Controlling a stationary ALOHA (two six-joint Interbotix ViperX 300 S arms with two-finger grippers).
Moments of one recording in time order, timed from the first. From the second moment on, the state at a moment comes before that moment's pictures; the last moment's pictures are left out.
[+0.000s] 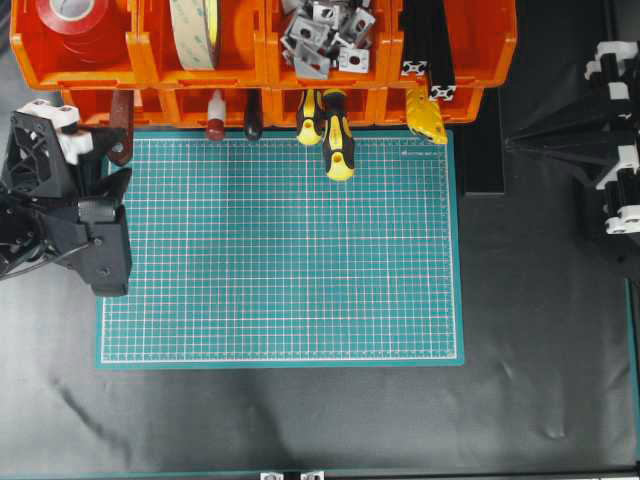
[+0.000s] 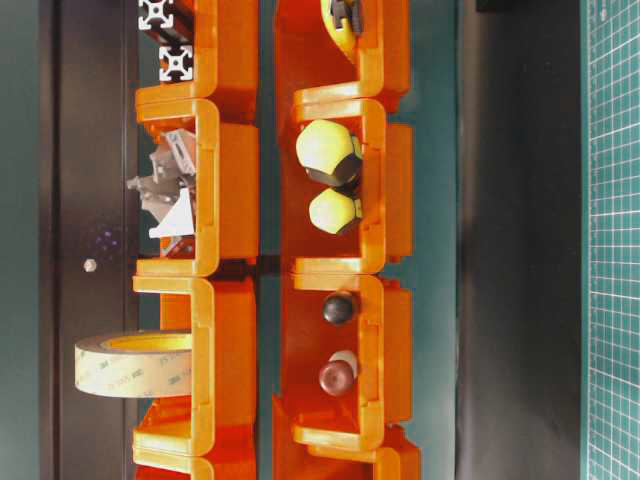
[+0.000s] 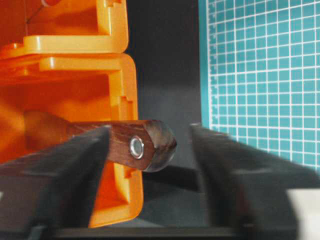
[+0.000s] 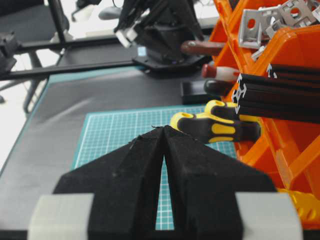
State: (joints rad) left arm -0.44 -0.36 0.80 0.99 1.10 -0.69; right arm 0.01 -1.06 1.14 0.04 0.03 0.05
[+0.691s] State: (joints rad) left arm -0.52 -0.38 0.62 0.99 1.26 -0.56; right arm 0.01 -1.08 1.14 0.04 0.03 0.05
